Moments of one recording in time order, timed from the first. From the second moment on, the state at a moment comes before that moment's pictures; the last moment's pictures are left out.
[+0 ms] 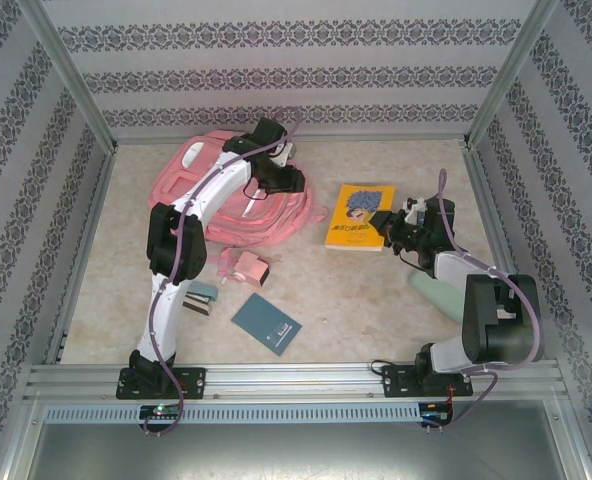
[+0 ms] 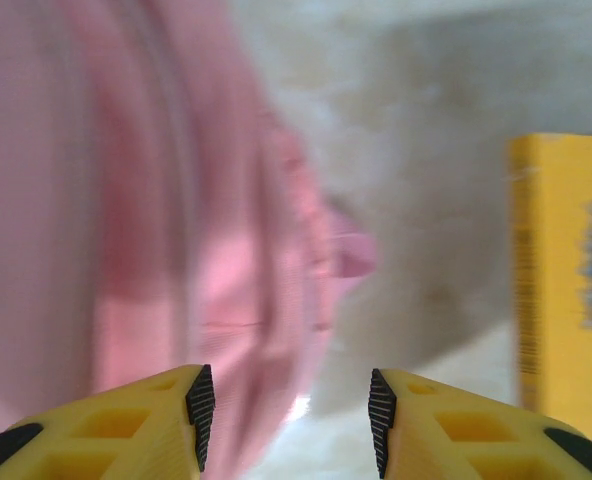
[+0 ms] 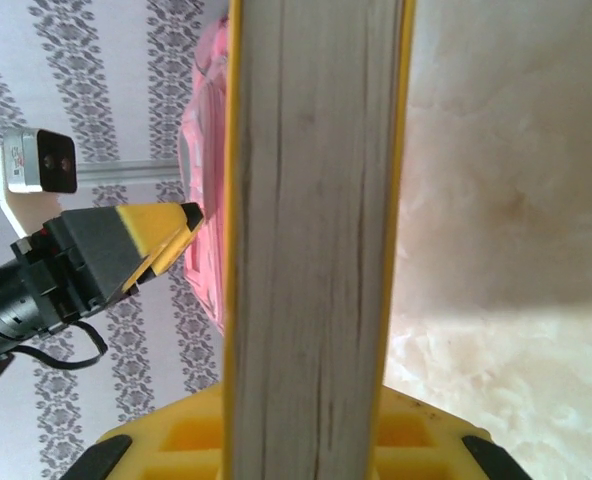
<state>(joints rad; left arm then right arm) -0.41 2.28 2.16 -0.97 0.28 -0.31 -0.03 1.45 0.60 0.27 -0.84 1.07</state>
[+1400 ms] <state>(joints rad) -0.41 2.21 2.23 -1.13 -0.07 -0.16 0.19 1.50 0.75 0.25 -0.72 1.05</state>
